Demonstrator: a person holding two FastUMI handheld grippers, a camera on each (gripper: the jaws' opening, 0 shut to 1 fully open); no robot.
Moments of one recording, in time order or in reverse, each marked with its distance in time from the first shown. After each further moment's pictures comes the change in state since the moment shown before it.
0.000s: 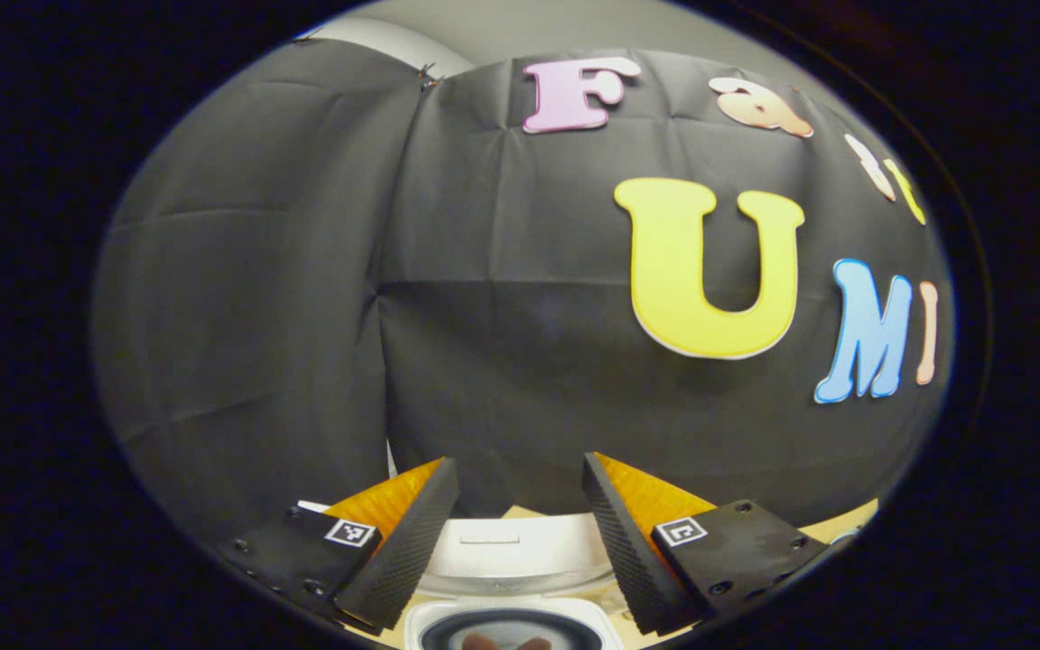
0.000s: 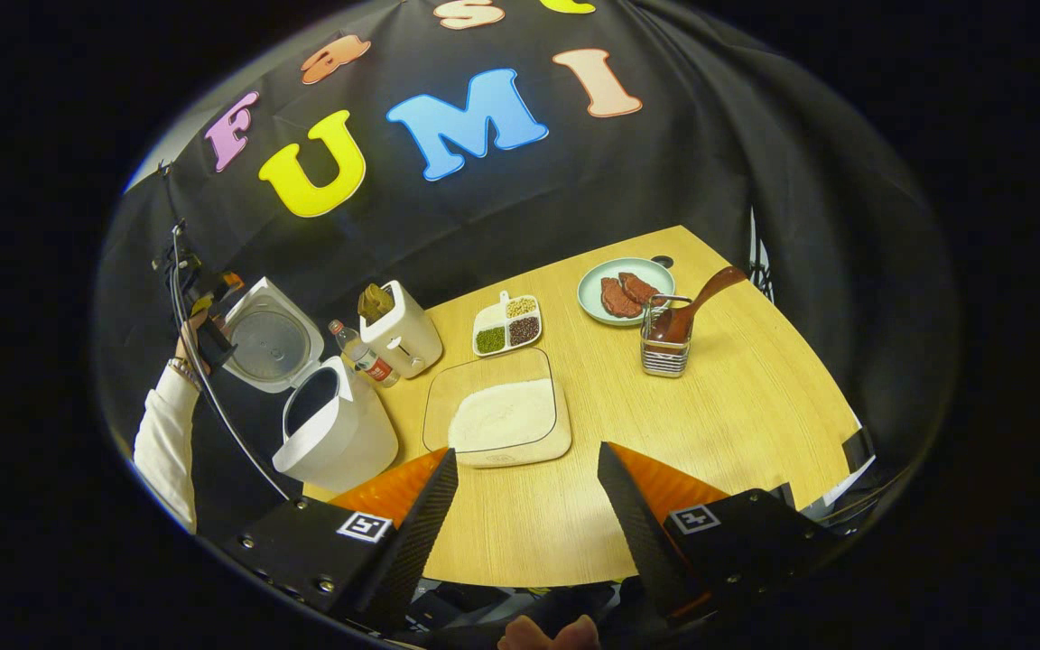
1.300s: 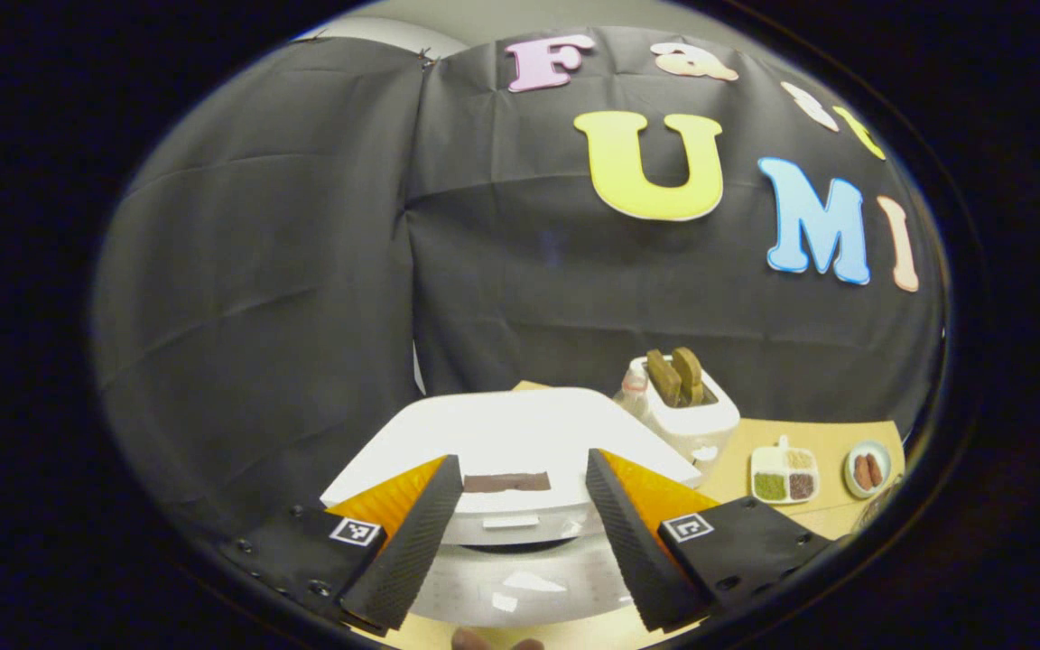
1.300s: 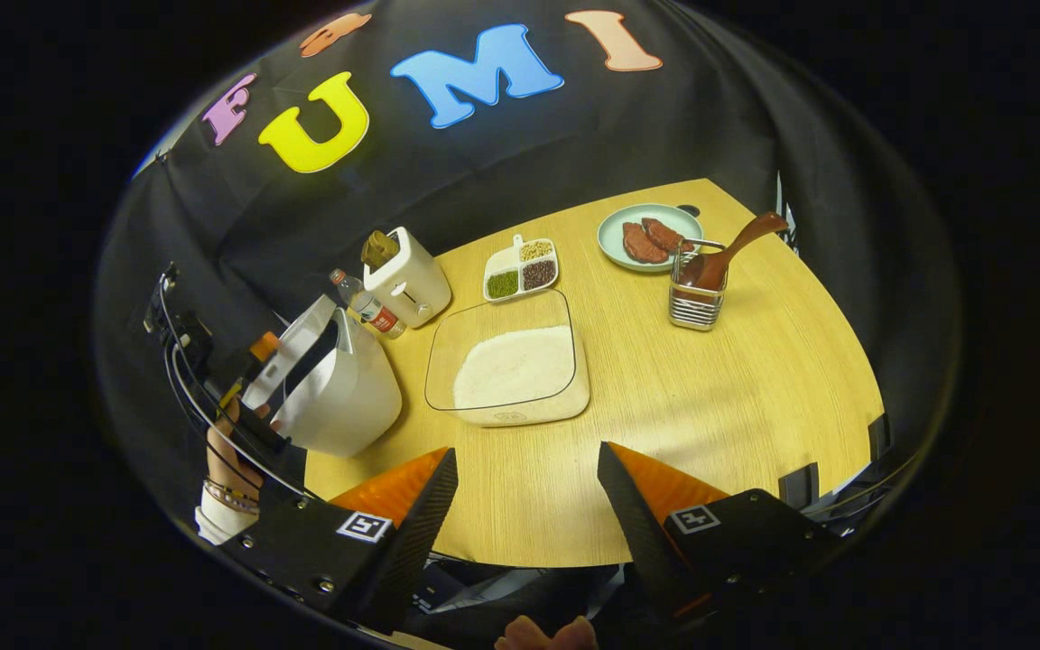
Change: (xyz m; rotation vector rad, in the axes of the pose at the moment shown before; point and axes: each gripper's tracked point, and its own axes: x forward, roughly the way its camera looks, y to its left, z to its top) left arm -0.170 -0.020 -0.216 0.053 0.130 0.016; right arm 0.029 0.005 -0.049 0.001 0.186 0.054
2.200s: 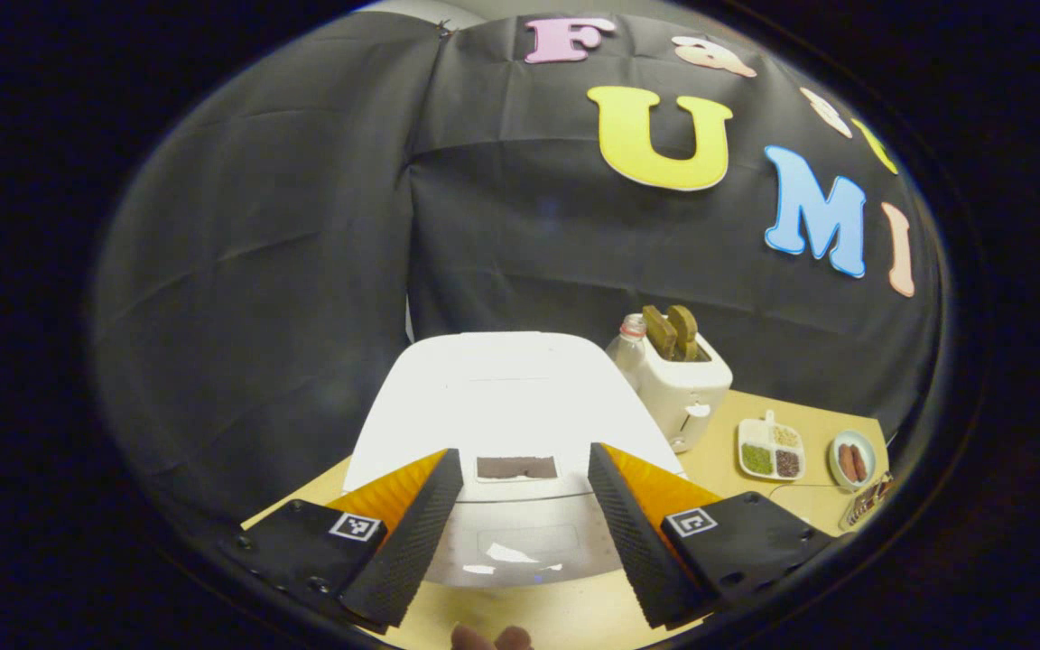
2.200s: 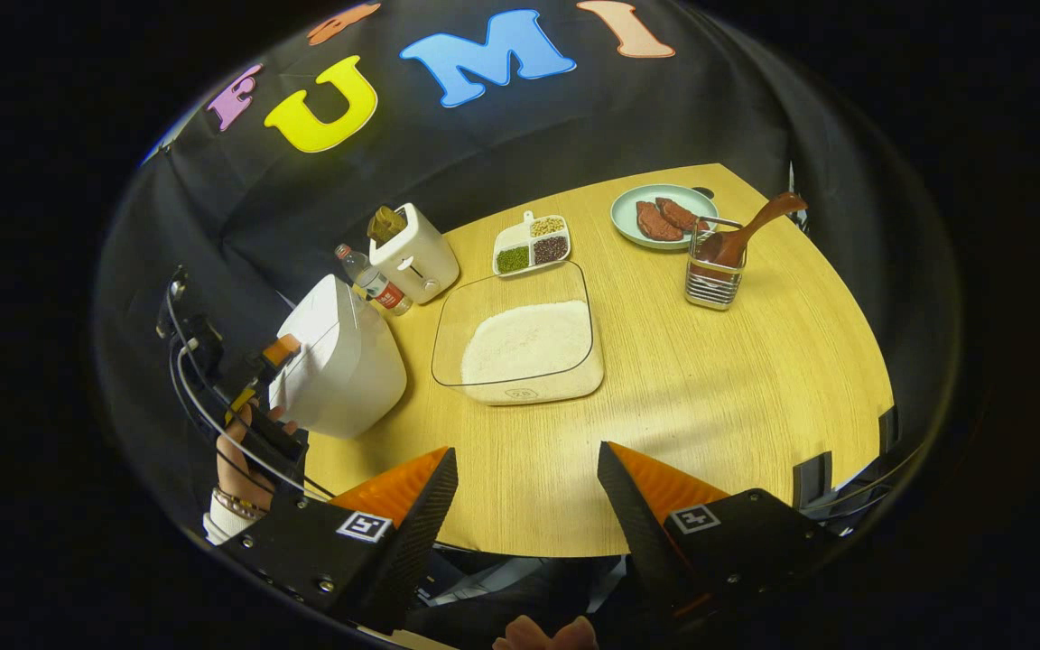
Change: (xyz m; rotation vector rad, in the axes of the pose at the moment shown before) left arm -0.012 0.005 -0.022 -0.080 0.057 -0.072; right arm 0.006 0.013 -0.015 -0.030 0.042 0.018
